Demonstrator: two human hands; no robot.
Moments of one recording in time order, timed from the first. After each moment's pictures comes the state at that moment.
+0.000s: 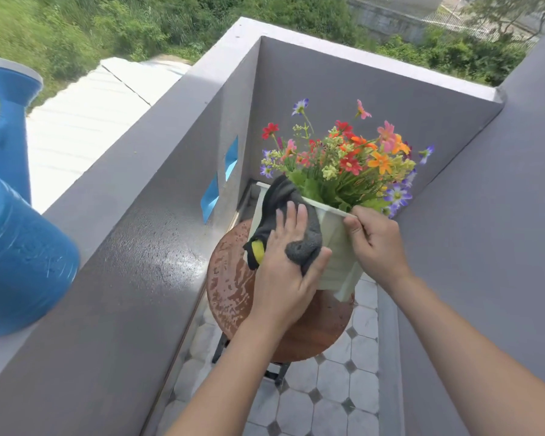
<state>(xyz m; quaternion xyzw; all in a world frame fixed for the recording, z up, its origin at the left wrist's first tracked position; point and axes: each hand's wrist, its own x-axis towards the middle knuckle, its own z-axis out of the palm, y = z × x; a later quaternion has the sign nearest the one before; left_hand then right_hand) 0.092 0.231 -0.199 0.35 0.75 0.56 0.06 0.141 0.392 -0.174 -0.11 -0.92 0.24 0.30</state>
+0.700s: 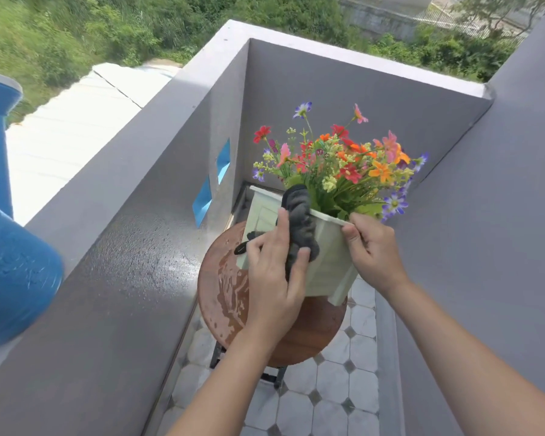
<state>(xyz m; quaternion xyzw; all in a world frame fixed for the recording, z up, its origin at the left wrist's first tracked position) 0.110 0.239 -0.195 0.31 0.77 0.55 -0.08 0.158 0.405 -0.185 -0.09 -0.91 0.27 0.32</state>
